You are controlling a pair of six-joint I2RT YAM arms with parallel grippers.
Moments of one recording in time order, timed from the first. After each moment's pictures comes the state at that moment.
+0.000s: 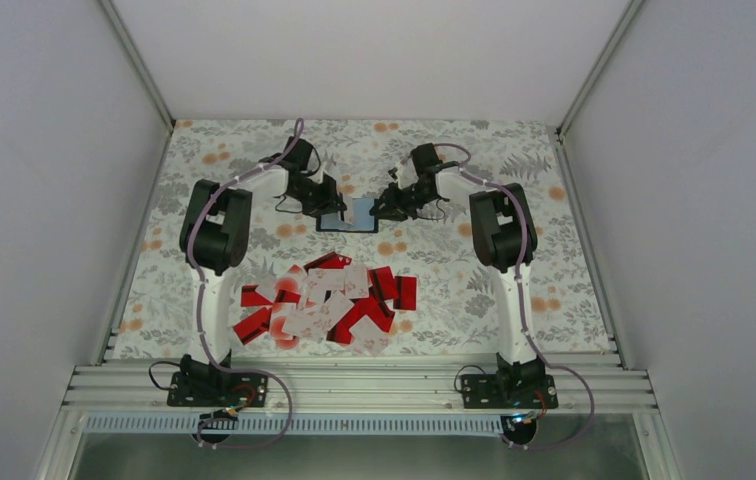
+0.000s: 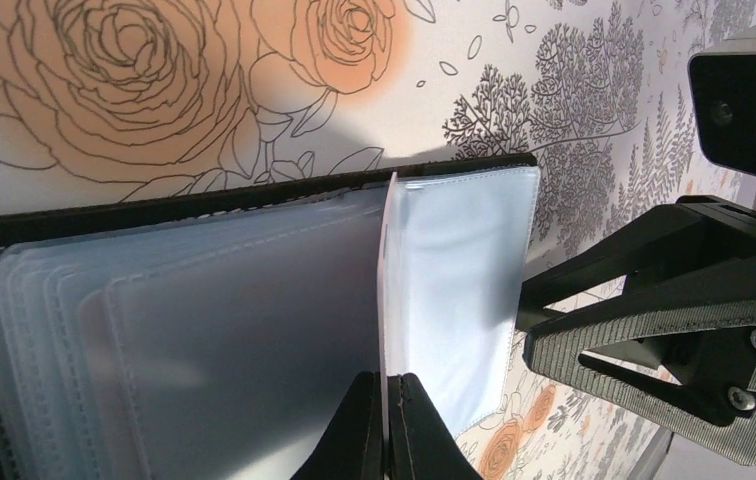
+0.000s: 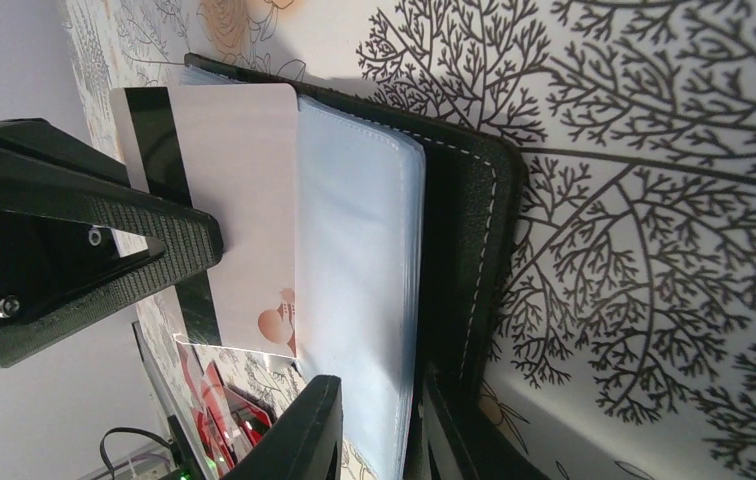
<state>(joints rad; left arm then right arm) -0.29 2.22 1.60 -0.54 0.67 -0.52 0.34 2.35 1.72 -0.59 -0.84 0.41</state>
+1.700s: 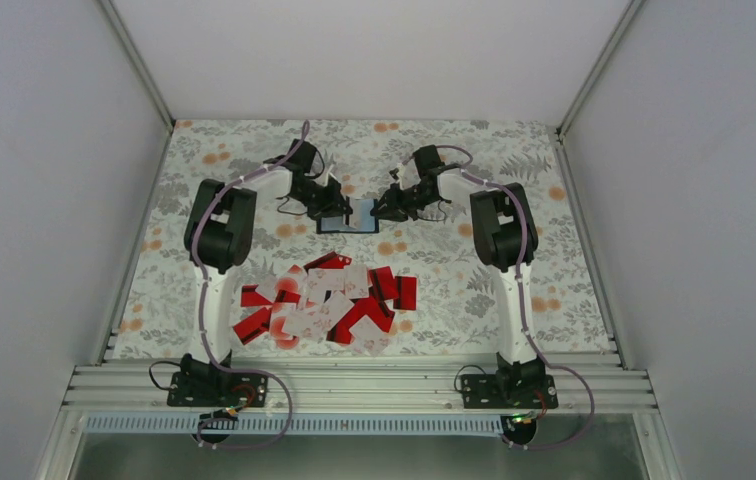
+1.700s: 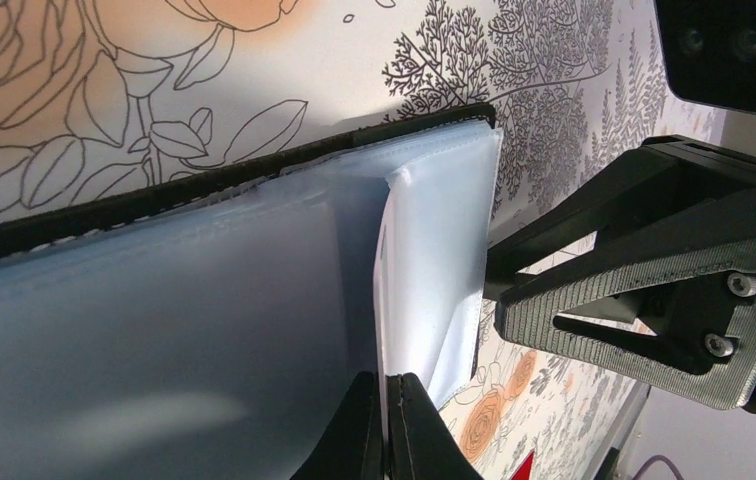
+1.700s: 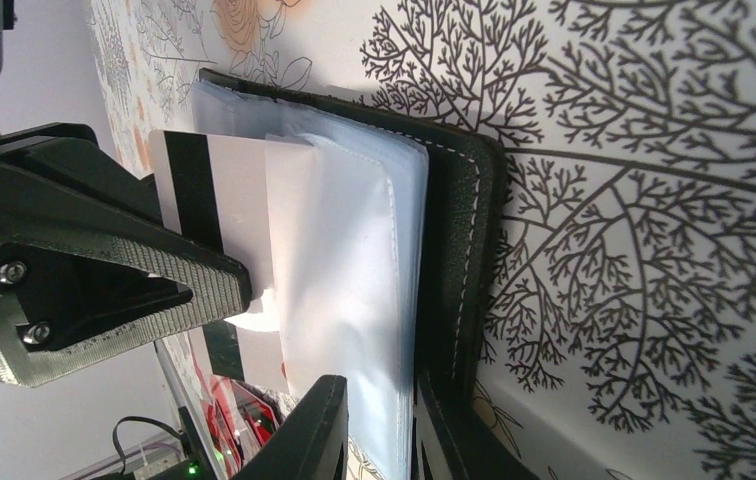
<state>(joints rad) -0.31 2.25 1.61 -0.55 0.76 -0.47 0.33 2.36 1.69 -0.55 -0.89 0.40</state>
